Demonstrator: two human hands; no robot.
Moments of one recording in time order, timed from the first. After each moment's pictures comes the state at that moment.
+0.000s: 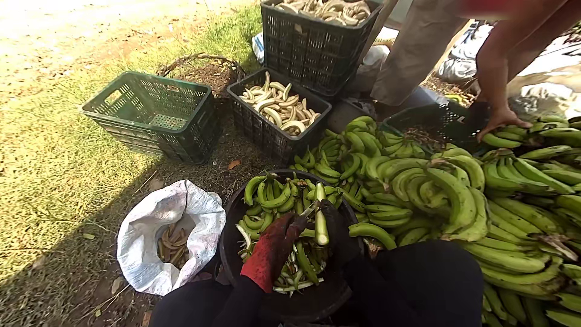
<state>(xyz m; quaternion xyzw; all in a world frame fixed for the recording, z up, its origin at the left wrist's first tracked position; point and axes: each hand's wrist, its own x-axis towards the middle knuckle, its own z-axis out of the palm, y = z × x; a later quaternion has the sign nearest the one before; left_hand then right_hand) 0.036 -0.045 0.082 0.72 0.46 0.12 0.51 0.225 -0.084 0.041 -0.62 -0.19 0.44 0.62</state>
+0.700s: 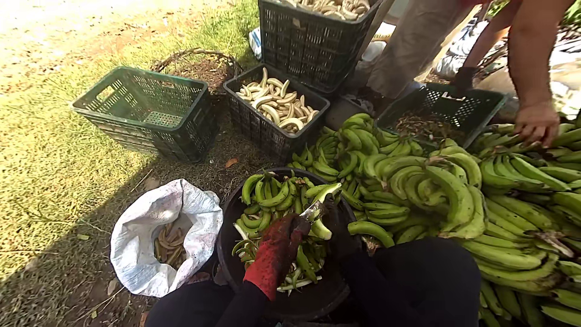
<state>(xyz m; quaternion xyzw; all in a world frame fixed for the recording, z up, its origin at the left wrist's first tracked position) 0.046 -0.054 0.078 0.78 0.47 0.10 0.40 0.235 -0.069 0.028 -0.54 -0.19 0.44 0.69</state>
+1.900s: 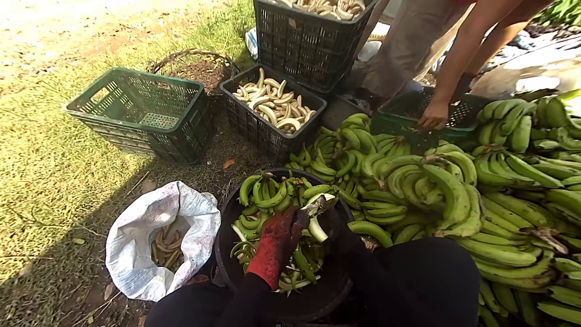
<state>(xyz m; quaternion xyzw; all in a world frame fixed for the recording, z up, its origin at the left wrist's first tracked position) 0.063 -0.036 0.064 0.84 0.44 0.14 0.30 0.247 -0.070 0.024 -0.56 -0.20 0.50 0.63</state>
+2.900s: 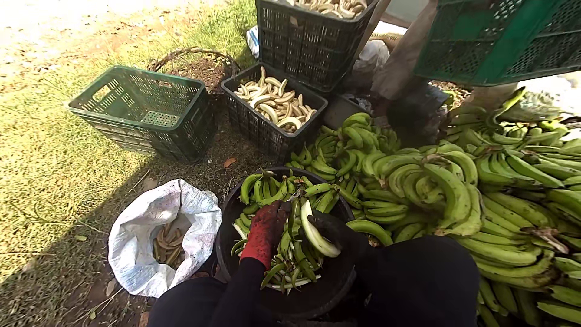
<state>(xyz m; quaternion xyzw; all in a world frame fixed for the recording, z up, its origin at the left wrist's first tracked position) 0.055 -0.006 0.053 0.78 0.51 0.09 0.34 0.258 -0.096 0.047 -0.49 -0.32 0.69 0.41</state>
